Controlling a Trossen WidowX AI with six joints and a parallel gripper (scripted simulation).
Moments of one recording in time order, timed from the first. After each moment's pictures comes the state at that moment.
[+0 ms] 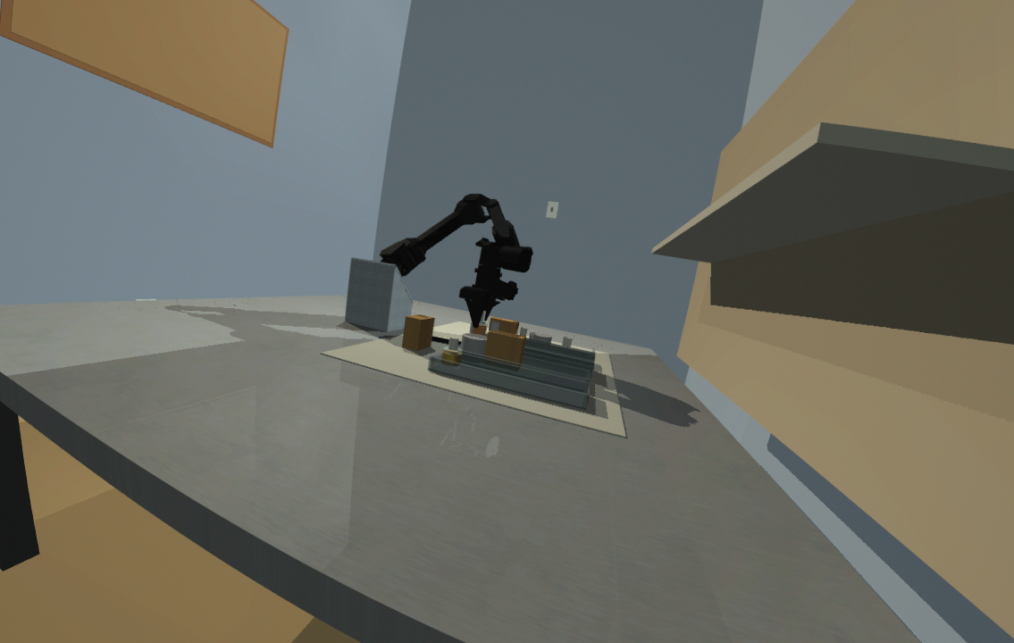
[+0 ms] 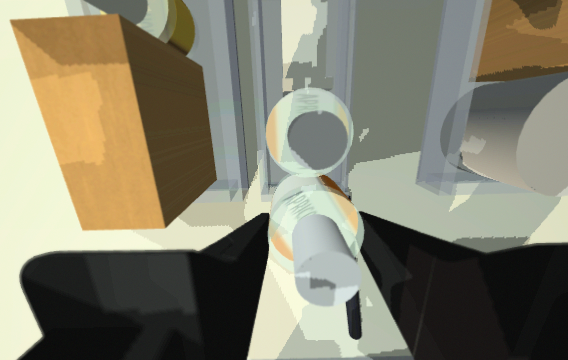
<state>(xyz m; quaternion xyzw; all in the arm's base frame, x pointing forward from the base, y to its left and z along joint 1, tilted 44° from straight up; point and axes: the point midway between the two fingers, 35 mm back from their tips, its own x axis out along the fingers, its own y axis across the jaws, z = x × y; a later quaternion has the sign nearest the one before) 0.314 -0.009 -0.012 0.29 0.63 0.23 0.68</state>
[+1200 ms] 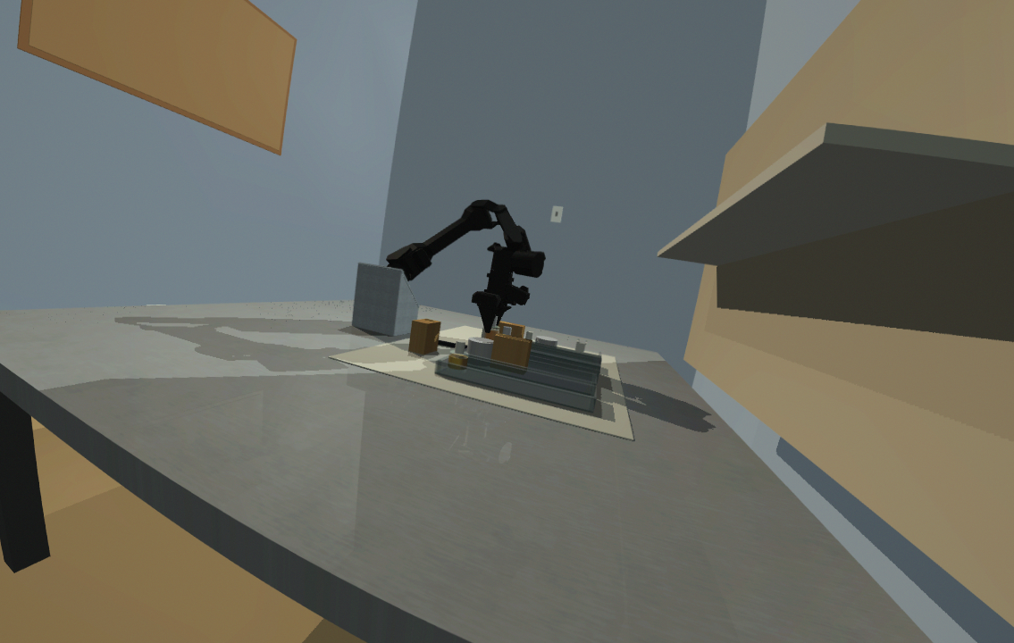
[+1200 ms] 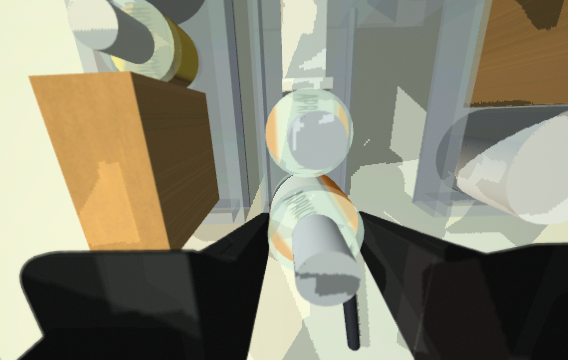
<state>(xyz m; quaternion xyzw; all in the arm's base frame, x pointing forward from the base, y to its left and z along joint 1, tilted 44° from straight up) 0.331 -0.012 -0.010 0.29 0.63 0.23 0.68</state>
